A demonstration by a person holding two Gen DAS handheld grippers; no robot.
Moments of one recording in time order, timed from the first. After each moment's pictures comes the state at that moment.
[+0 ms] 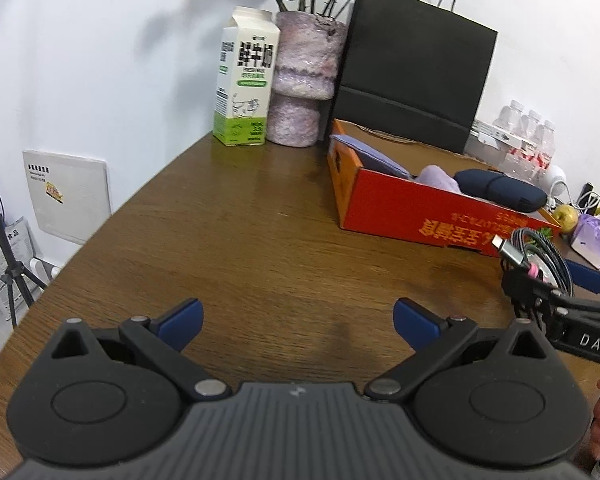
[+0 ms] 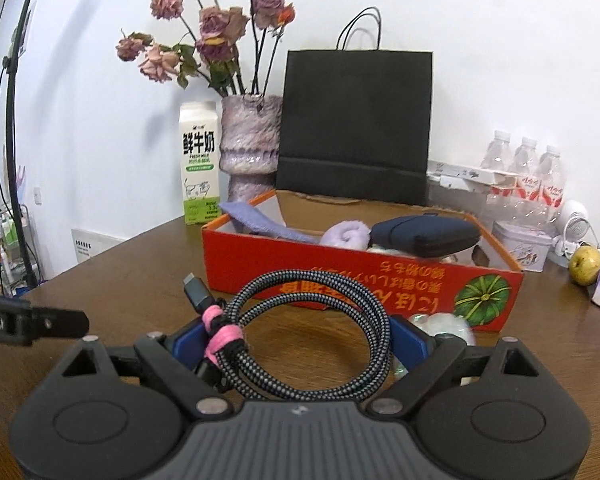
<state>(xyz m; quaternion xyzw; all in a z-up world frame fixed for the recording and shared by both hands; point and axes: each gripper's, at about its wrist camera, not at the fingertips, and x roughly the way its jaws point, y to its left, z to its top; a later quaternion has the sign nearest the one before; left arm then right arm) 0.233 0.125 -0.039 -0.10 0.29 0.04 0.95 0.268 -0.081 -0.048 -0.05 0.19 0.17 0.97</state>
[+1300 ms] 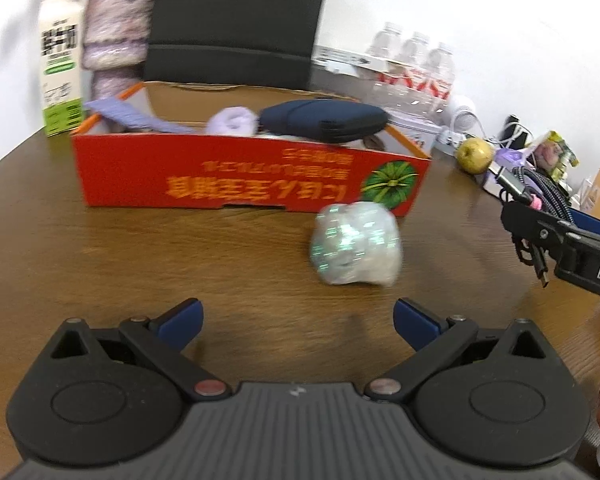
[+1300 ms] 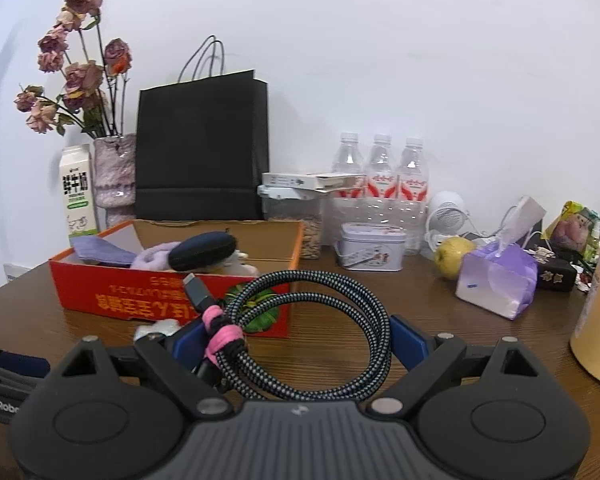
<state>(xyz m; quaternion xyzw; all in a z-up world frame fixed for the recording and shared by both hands) 0.301 -0.072 -0.054 -0.06 0.33 -0.07 0.94 0.287 -0.264 -0.036 -0.01 0.17 0.07 0.98</state>
